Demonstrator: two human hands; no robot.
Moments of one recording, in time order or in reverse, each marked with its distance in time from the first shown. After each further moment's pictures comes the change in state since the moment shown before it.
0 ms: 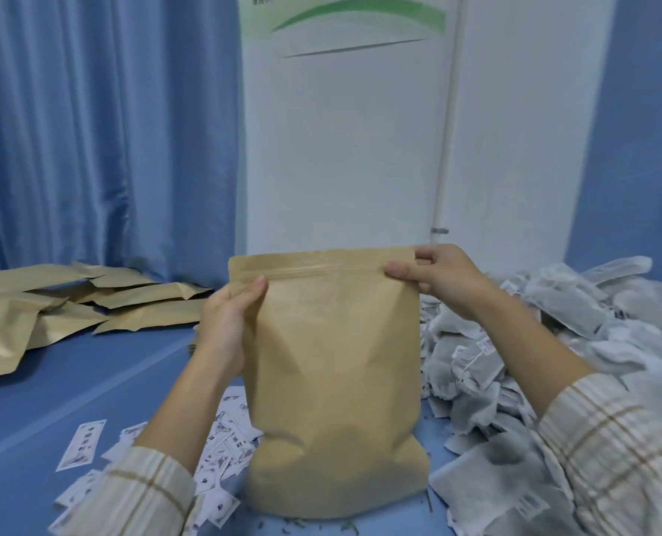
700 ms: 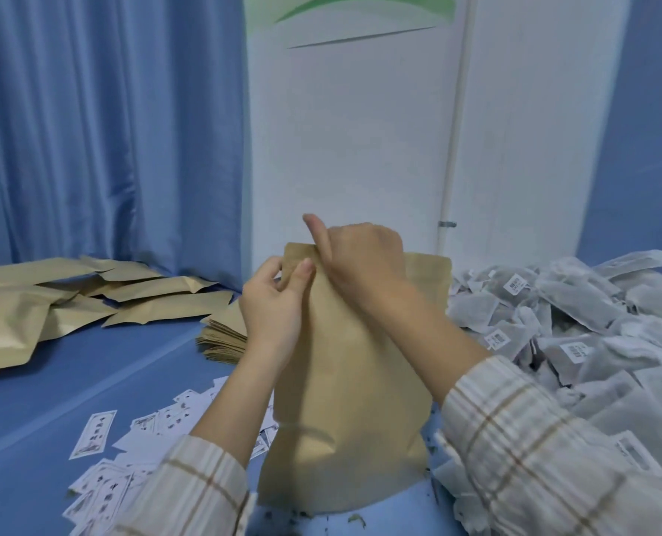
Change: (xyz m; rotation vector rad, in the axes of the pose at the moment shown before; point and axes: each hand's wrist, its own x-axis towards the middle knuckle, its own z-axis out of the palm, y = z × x) left_hand -0.017 -0.008 0.041 0.393 0.106 0.427; right_hand 0.018 -0.036 0.114 -1.349 0.552 -0.529
